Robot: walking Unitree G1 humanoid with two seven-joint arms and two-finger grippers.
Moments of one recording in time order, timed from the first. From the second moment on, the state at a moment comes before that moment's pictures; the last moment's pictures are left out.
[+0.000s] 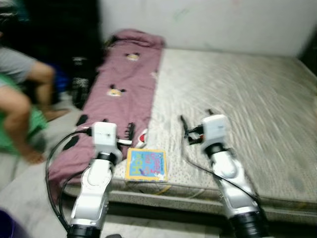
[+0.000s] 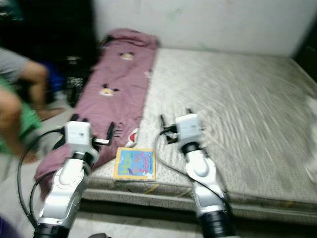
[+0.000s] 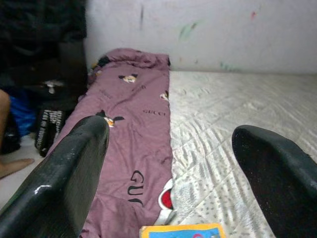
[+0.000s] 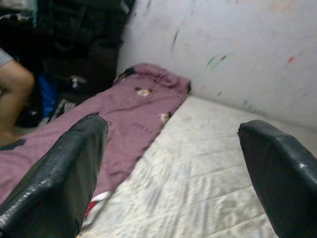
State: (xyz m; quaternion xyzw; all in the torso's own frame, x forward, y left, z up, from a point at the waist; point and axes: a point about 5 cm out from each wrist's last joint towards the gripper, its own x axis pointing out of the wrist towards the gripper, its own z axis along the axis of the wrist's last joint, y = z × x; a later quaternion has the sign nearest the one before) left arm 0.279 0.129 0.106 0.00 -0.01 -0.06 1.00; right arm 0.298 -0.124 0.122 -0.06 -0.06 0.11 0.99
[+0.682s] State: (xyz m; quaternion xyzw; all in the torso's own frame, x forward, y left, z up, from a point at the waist) left arm 0.278 0.134 0.108 0.00 -0.02 -0.06 1.00; right arm 0.298 -0.117 0.122 -0.05 -0.06 0.12 0.99
